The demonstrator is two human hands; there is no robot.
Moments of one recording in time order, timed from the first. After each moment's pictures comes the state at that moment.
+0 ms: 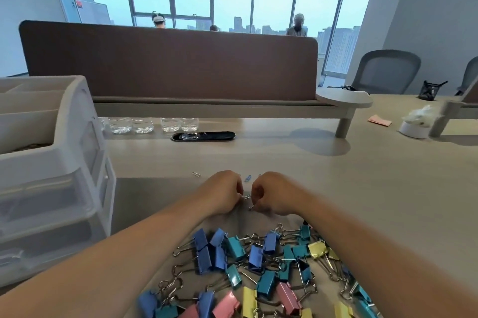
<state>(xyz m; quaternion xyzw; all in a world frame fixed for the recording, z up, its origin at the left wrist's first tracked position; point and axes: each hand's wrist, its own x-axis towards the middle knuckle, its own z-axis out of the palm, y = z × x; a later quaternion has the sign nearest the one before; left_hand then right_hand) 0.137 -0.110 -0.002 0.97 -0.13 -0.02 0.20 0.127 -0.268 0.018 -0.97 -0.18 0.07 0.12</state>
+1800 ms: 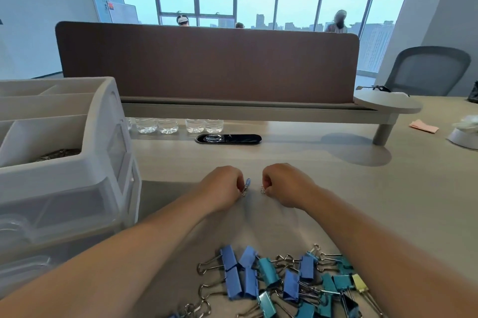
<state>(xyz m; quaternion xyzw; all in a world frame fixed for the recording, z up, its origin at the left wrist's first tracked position) 0.166 -0.058 -0.001 0.98 -0.09 0.02 0.19 0.194 -0.233 -0.001 -0.98 -0.17 0.00 0.08</state>
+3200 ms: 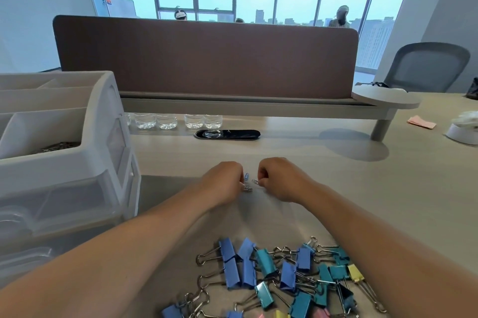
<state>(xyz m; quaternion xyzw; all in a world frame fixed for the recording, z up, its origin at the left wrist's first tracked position) 0.170 -0.063 -0.004 0.98 -0.08 0.01 0.16 0.183 -0.226 0.009 -0.97 -0.18 0.01 0.15</state>
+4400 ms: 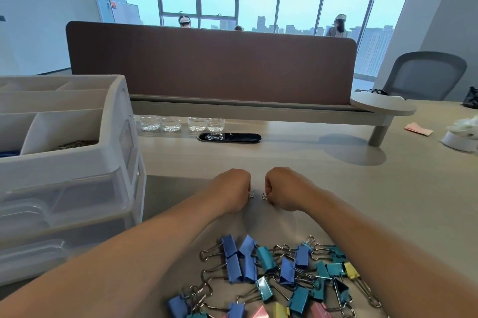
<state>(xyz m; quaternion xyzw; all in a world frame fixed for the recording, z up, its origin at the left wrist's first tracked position) 0.154 -0.073 -0.008 0.98 -0.11 -0.01 0.14 0.168 -0.230 0.009 -0.99 -0.15 0.06 0.04</state>
